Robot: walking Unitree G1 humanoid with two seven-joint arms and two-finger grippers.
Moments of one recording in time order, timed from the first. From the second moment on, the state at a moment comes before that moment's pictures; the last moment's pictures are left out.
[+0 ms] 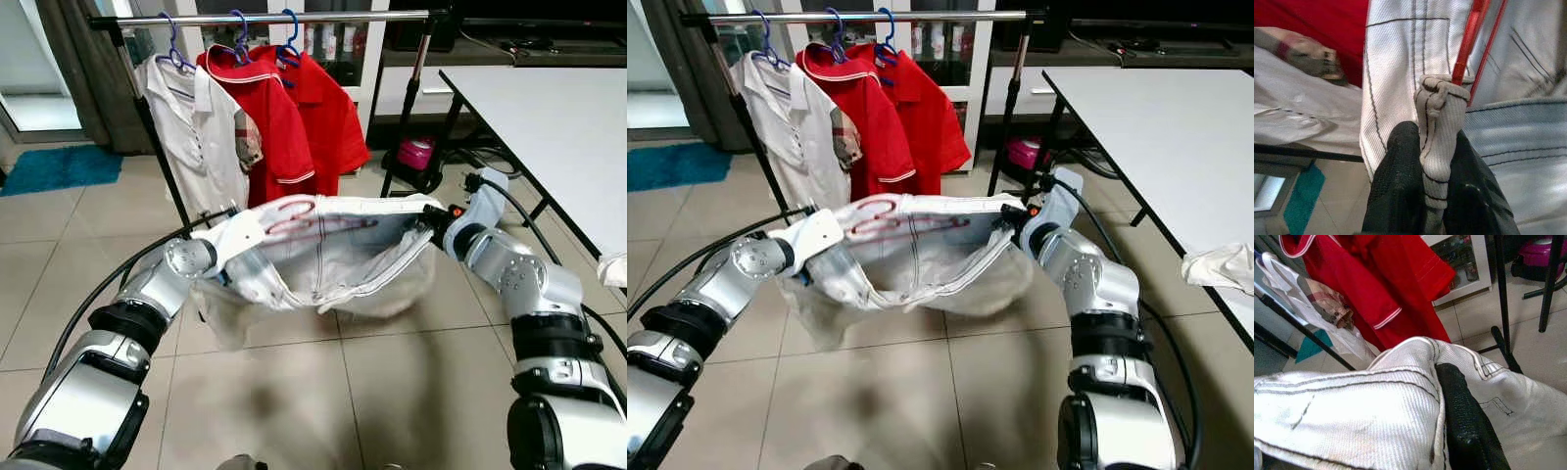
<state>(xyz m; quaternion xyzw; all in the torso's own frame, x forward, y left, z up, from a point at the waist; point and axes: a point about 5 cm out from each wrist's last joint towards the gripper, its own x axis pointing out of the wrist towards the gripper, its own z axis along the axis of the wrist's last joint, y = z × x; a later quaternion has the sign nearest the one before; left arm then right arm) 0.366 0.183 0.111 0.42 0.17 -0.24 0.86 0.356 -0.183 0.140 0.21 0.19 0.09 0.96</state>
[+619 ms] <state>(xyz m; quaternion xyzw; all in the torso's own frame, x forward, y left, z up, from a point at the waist) 0.355 0.153 0.082 0.33 0.21 -0.33 0.86 0.332 -0.130 0.166 0.18 0.18 0.21 0.94</state>
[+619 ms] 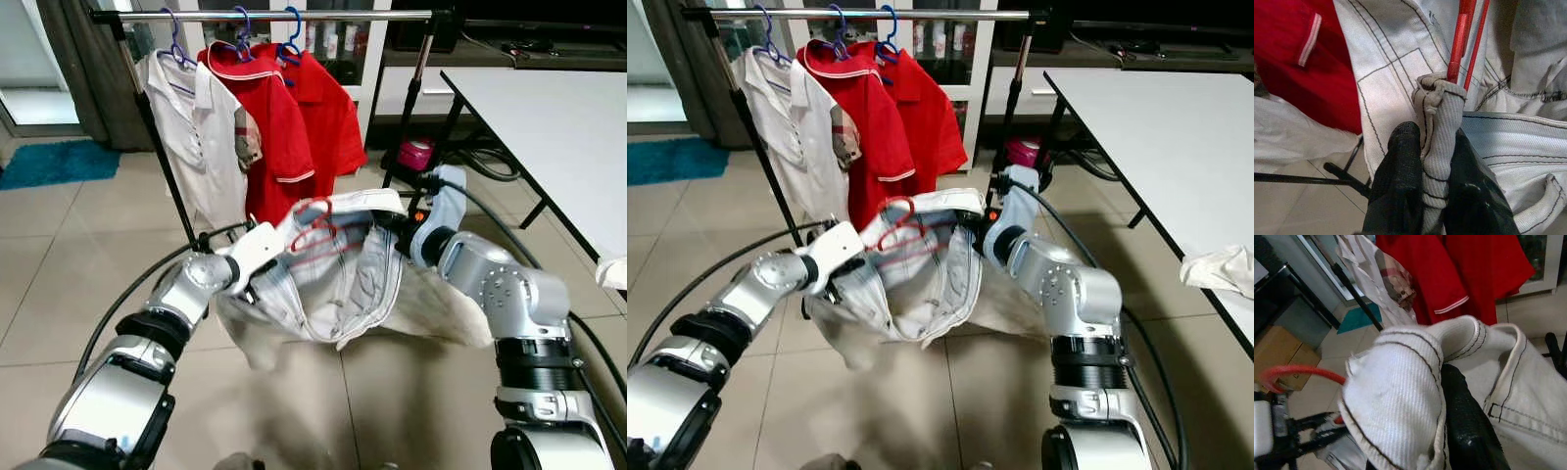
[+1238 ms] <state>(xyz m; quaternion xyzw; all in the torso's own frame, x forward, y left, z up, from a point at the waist) 0.375 0.155 0.111 0.12 0.18 -0.28 0.94 0.302 -0.141 0.162 0.18 0.20 0.20 0.94</state>
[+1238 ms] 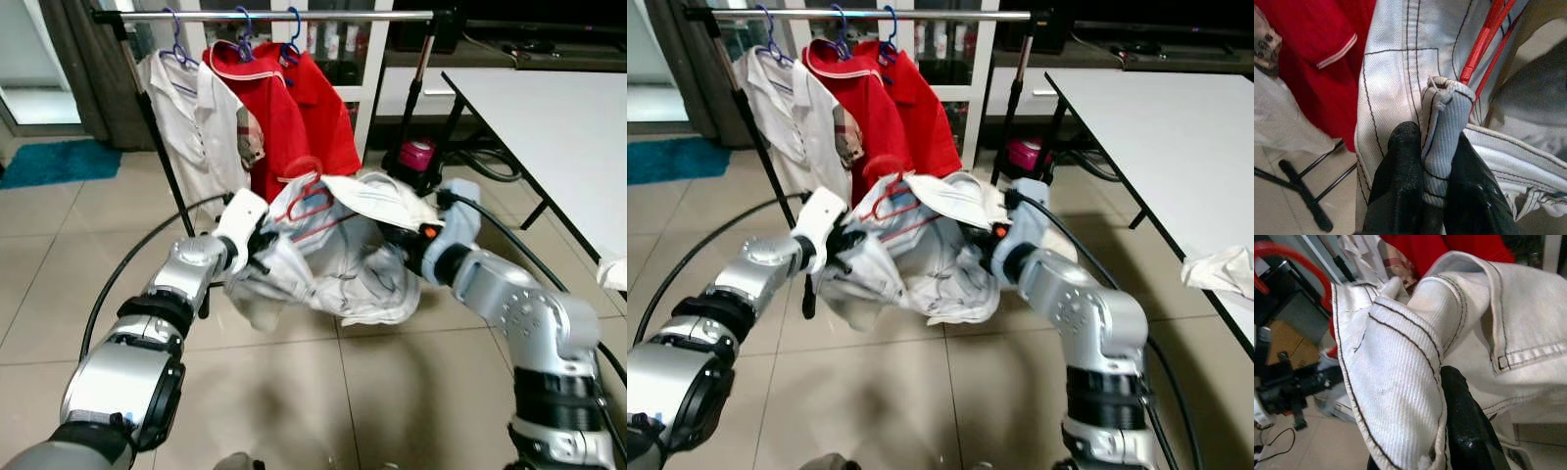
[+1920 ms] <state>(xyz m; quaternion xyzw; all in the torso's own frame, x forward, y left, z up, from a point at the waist) 0.381 0.138 0.154 -0.10 0.16 -0.42 0.89 0.297 -0.126 0.123 -0.02 0.20 0.20 0.96</state>
